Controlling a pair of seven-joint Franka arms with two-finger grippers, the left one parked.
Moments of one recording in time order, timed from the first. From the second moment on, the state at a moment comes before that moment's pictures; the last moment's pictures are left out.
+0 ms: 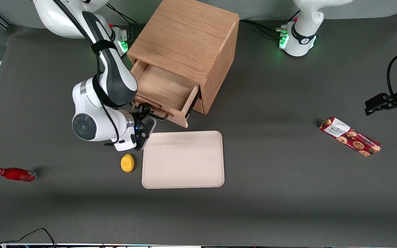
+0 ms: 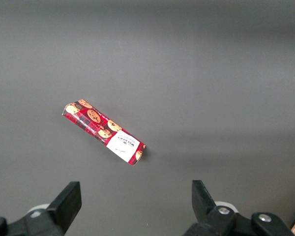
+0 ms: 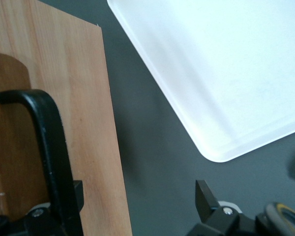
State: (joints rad) arm 0.55 0.48 -0.22 -1.57 0.41 1.71 -0.76
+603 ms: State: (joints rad) arm 0.50 0.53 -0.22 -1.49 0.42 1.71 -0.82
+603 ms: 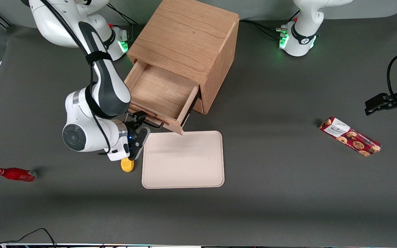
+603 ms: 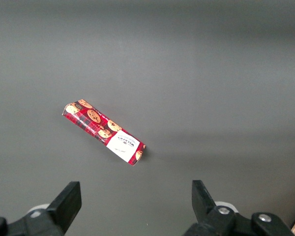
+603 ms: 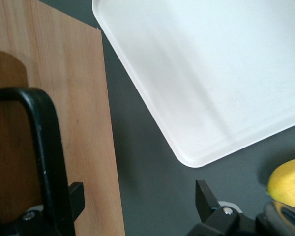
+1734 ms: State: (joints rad) arm 0.45 0.61 -0.22 -1.37 0.44 1.69 -0.87
